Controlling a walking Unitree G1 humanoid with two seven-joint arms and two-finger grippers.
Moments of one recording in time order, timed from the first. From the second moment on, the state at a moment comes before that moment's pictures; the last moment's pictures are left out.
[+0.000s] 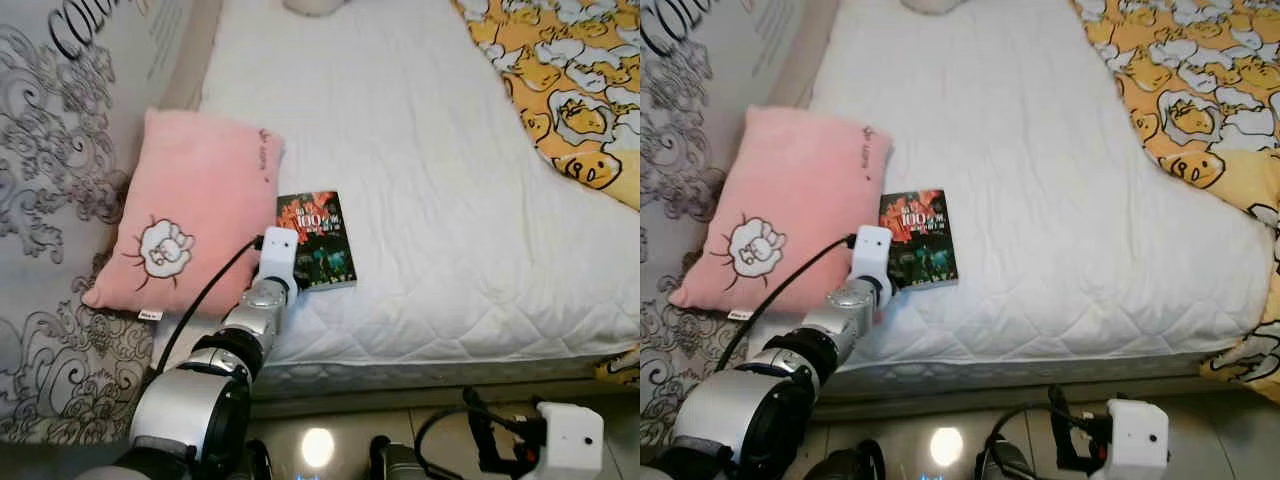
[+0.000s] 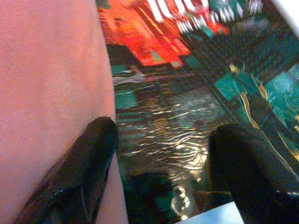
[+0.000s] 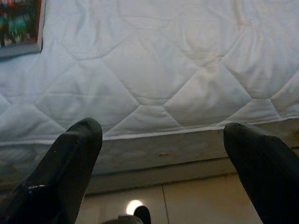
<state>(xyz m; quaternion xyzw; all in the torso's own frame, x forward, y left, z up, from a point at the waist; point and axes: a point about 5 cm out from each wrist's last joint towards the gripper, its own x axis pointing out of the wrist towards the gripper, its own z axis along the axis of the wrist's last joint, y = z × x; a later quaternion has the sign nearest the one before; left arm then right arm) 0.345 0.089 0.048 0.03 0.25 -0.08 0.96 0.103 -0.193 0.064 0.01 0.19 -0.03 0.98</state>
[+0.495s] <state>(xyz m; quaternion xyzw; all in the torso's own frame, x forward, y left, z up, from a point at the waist) 0.361 0.093 0.087 0.21 0.07 -0.14 0.97 0.133 -0.184 0.071 0.02 0.15 -0.01 0.99</state>
